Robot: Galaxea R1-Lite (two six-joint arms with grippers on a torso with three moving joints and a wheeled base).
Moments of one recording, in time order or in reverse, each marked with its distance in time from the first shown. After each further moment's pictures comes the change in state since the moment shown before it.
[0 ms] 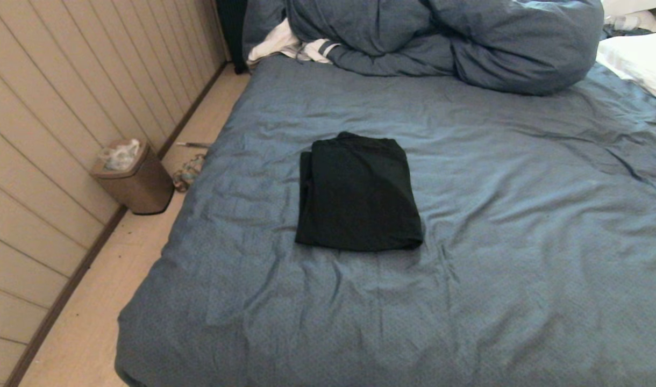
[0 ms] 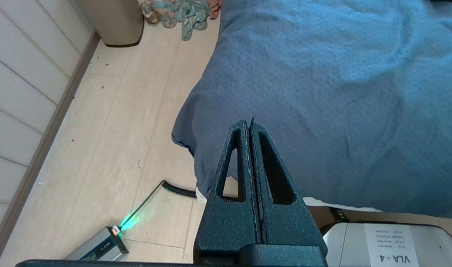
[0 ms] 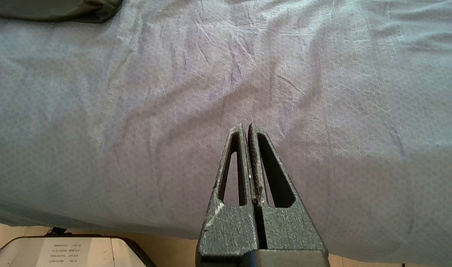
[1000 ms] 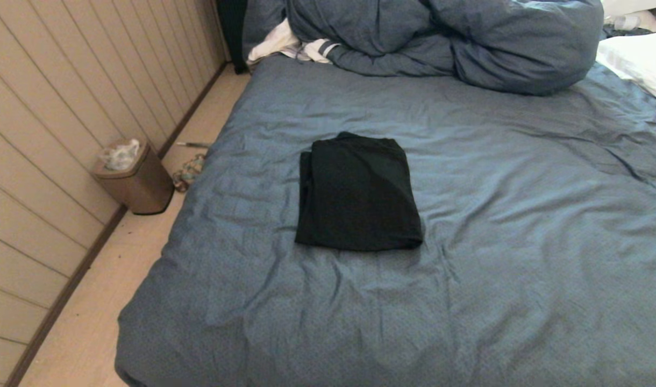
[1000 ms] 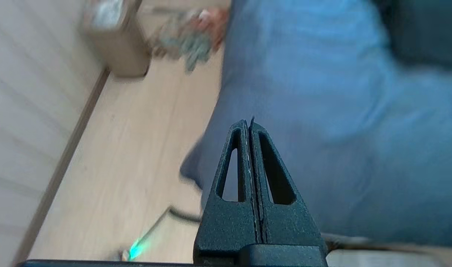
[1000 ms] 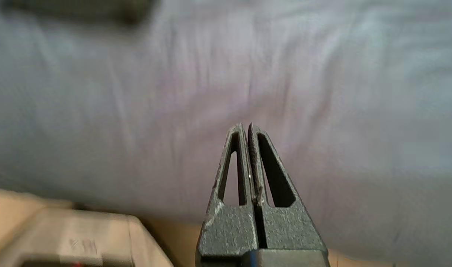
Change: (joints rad) left arm 0.001 0.256 -0.338 -0.011 -0.013 0.016; right arm 0.000 0.166 -0.324 0.181 0.073 -0.035
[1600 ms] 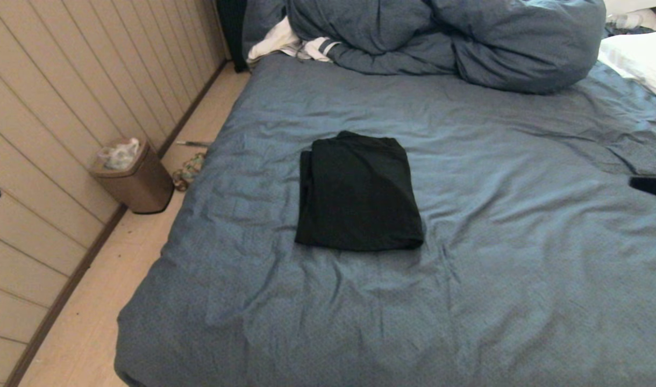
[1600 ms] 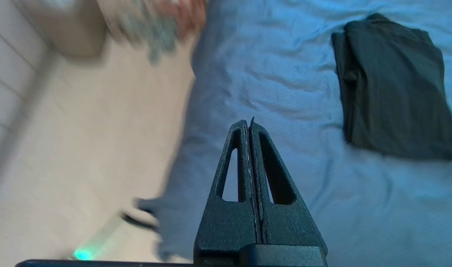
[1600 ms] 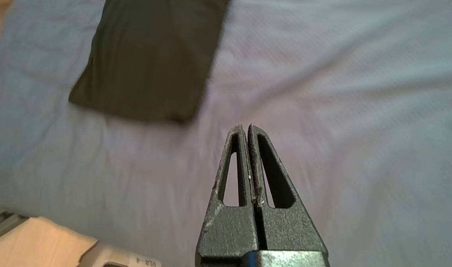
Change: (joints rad) left arm -0.001 0.686 -0.513 0.001 -0.075 -0.198; right arm 0.115 0.893 -0.751 0.032 0.051 0.092
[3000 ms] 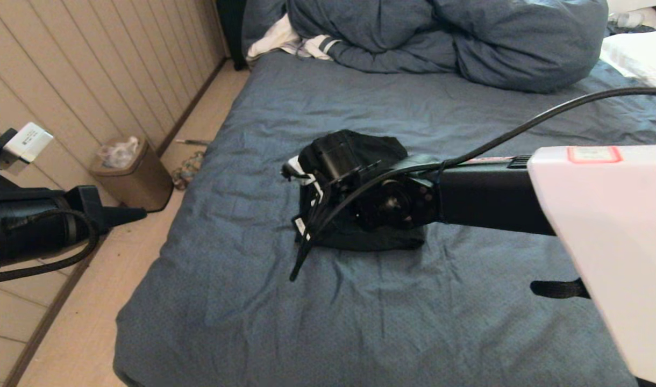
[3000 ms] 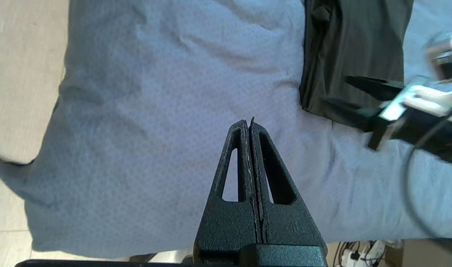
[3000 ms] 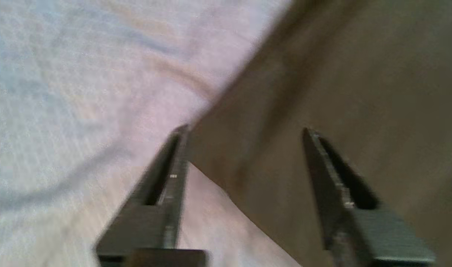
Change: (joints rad) left arm -0.102 0.347 0.039 -0.146 -0.196 -0.203; right arm 0.677 1.165 -0.880 0.096 -0.368 -0.081
